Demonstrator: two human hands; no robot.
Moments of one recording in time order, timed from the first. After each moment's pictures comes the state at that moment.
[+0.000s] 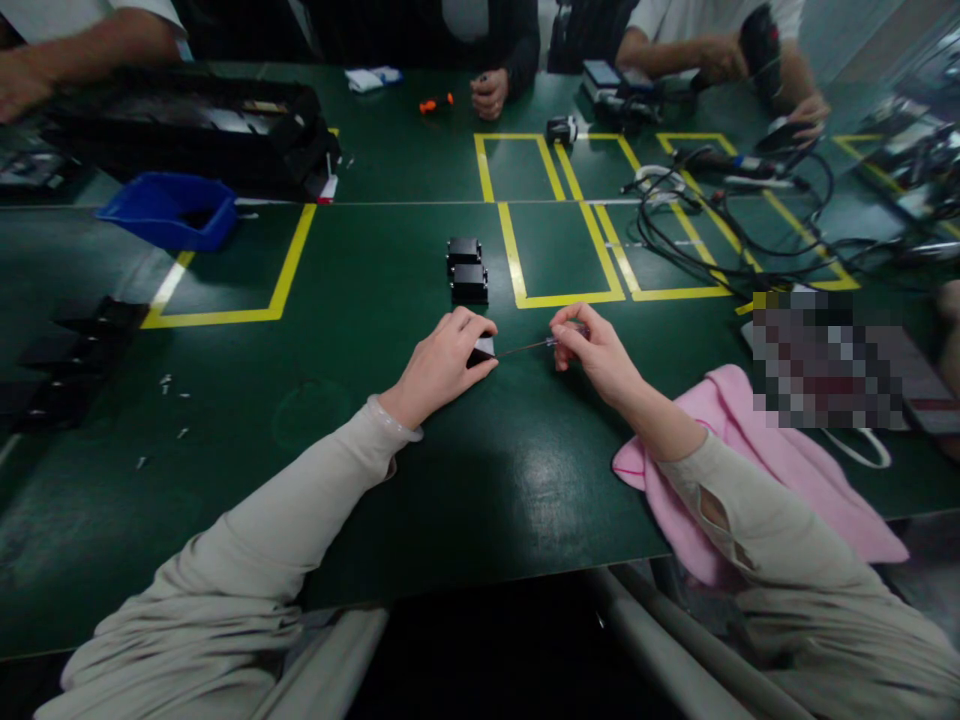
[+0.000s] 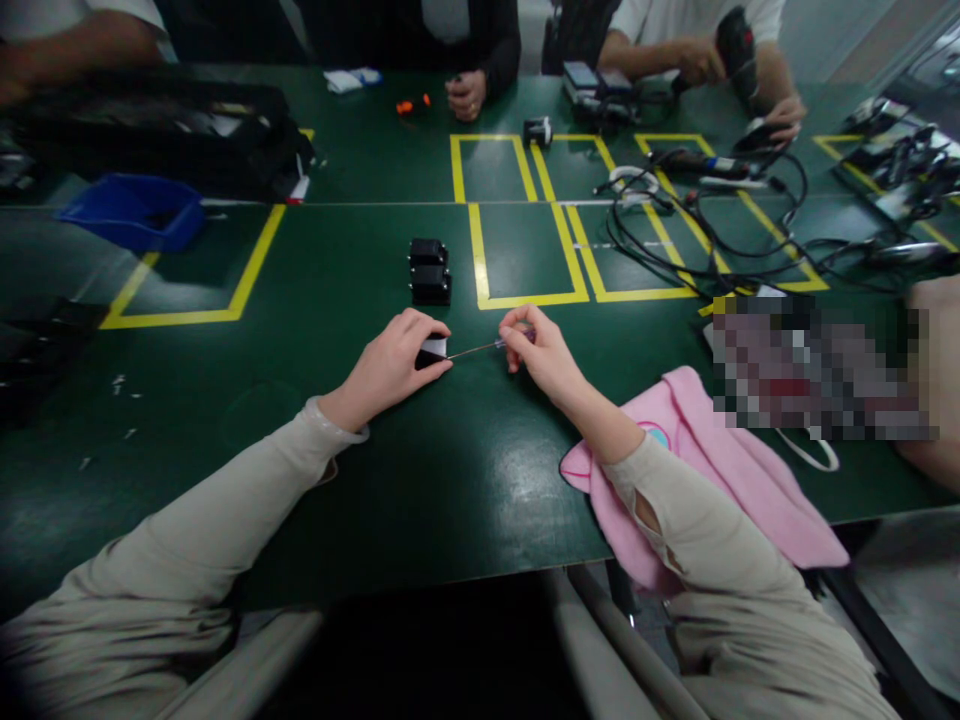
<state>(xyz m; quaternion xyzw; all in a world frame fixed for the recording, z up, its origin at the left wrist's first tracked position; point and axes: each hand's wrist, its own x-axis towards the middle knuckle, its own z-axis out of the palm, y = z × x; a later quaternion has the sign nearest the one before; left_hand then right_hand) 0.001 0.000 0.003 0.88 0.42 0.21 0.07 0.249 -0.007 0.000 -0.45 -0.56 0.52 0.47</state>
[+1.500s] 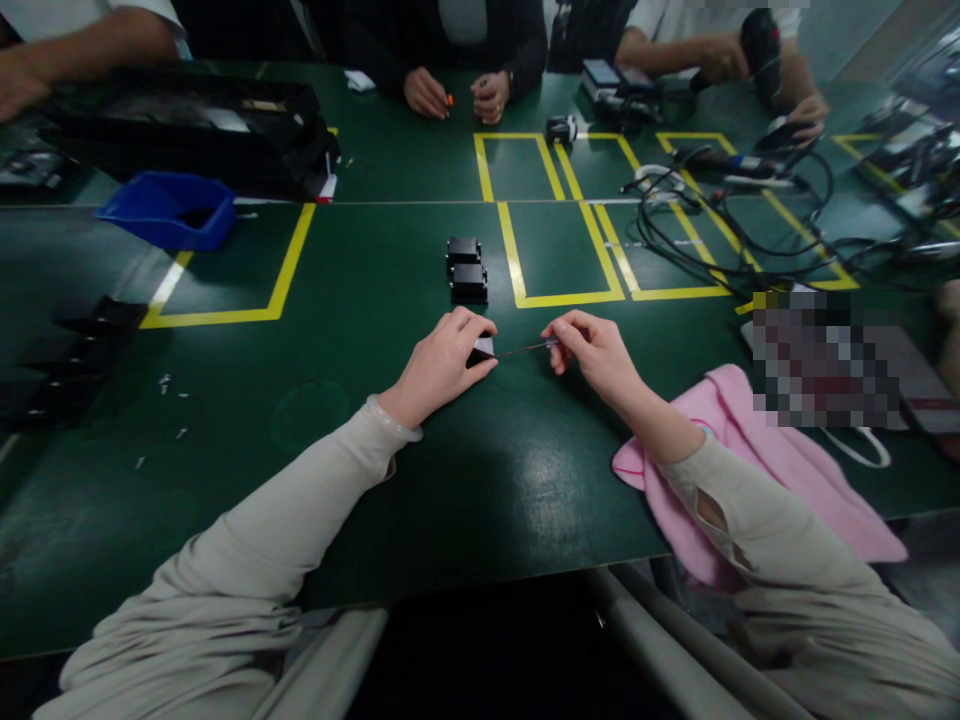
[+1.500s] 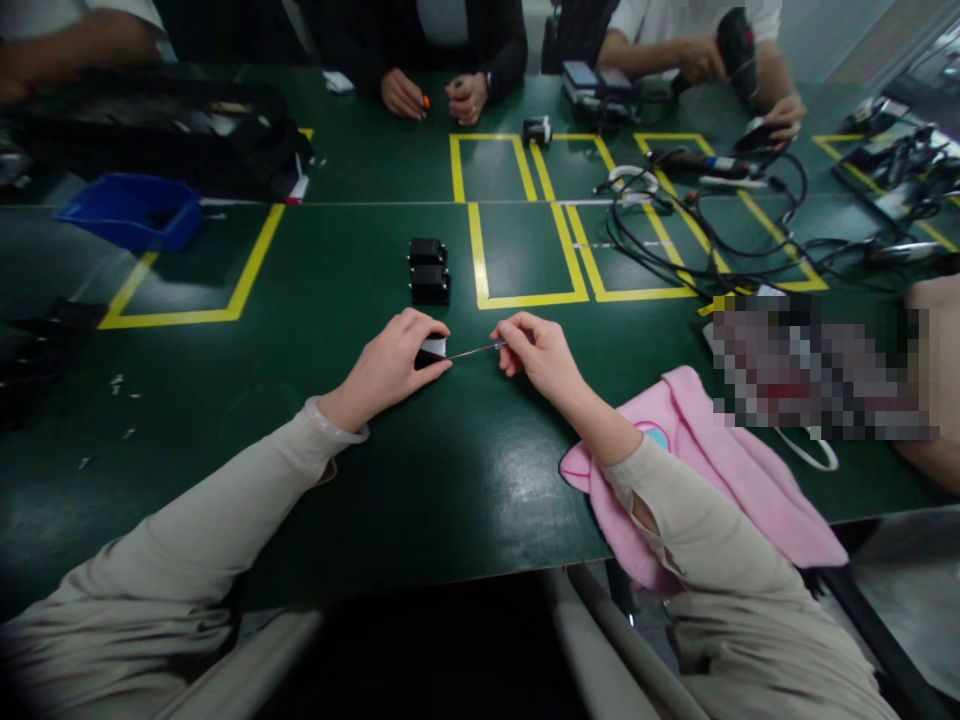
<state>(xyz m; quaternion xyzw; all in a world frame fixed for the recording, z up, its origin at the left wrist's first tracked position) 0.002 -0.002 0.006 0.88 0.43 0.21 0.08 0.247 -0.009 0.006 -0.45 -0.59 0.49 0.45</state>
